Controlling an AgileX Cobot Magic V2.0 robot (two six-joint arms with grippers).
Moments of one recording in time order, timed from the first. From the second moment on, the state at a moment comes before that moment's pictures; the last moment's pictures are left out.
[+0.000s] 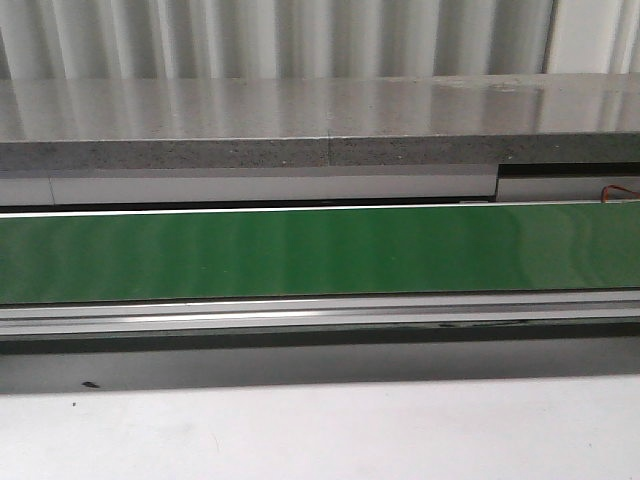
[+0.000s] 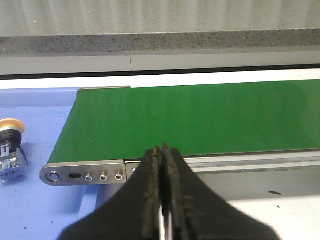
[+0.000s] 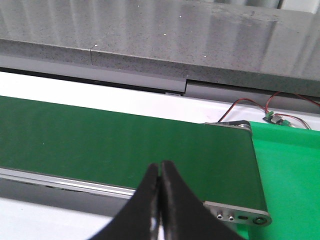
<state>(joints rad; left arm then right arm) -0.07 0.00 0.00 0.04 0.30 -0.04 0.10 0.21 -0.34 0.15 0.42 -0.14</state>
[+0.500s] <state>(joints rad) -0.07 0.00 0.00 0.04 0.30 -0.04 0.09 0.21 -0.26 -0.02 0.21 0.00</state>
